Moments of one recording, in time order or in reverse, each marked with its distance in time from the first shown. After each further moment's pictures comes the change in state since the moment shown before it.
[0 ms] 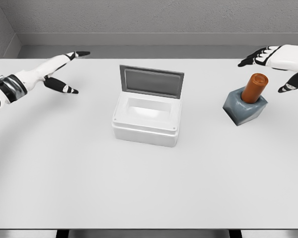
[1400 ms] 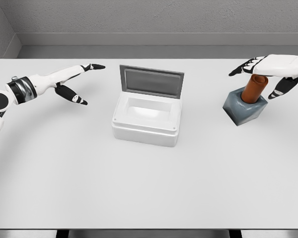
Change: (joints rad) left arm 0.003 -0.041 0.025 -0.015 0.005 -0.001 -0.179; right arm -0.126 0.089 0.215 0.157 -0.016 0.000 0.008
